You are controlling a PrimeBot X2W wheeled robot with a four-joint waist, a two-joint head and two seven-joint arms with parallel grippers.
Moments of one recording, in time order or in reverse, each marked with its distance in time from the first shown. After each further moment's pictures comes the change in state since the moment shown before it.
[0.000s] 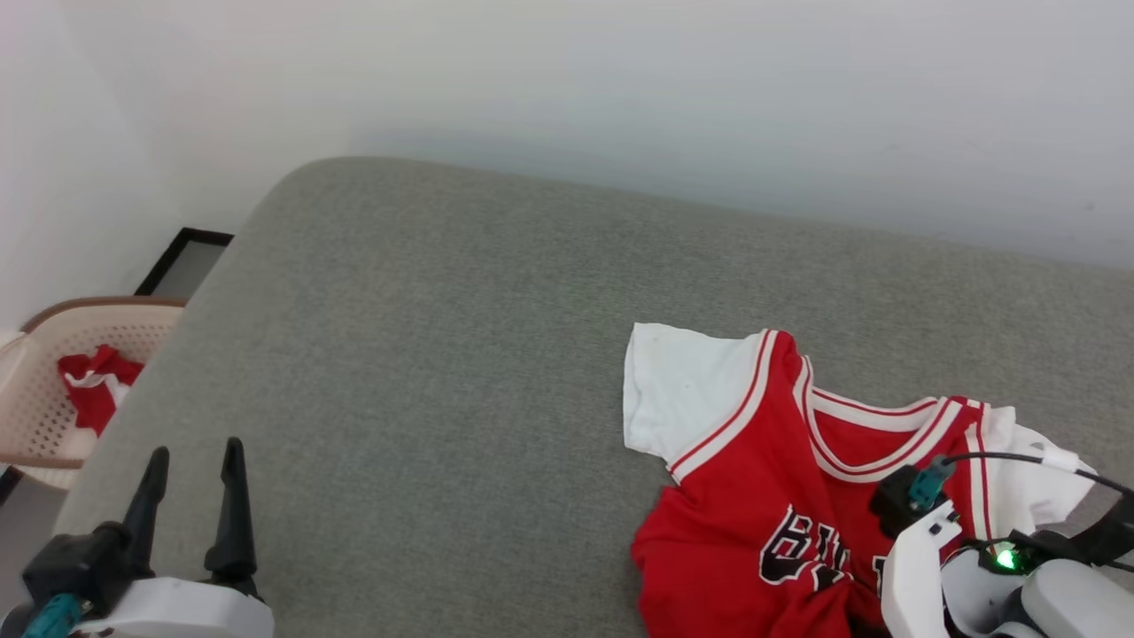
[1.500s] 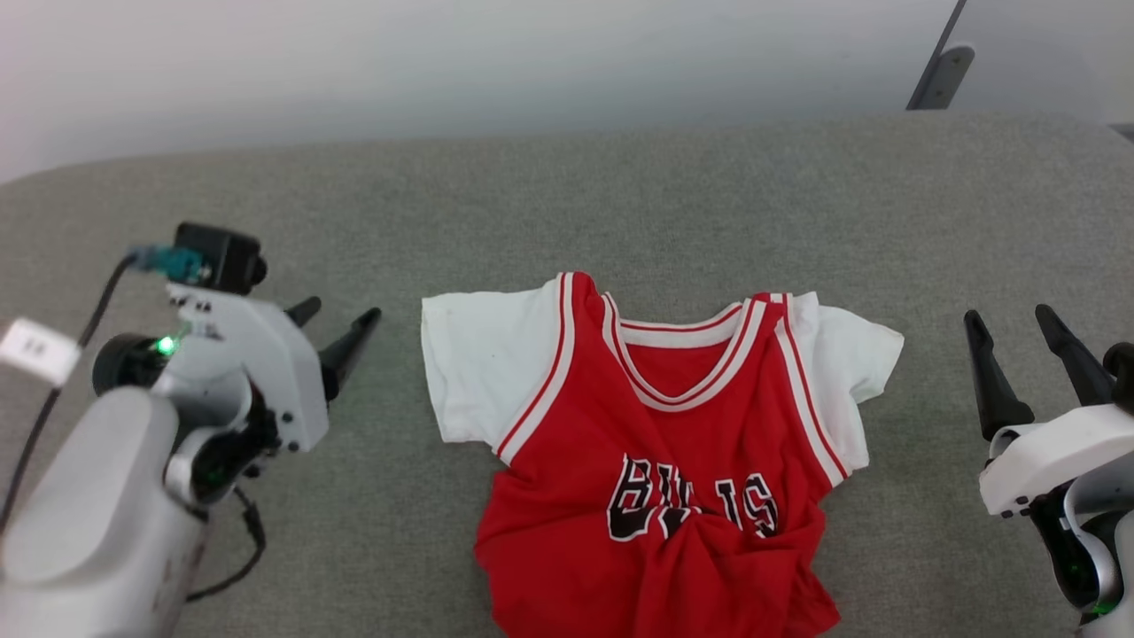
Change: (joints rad) left arm -0.595 0.129 -0.309 0.241 -0.246 -0.205 0.695; right arm 0.093 0.338 -0.782 -0.067 -0.525 0.000 -0.732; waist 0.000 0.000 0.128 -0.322
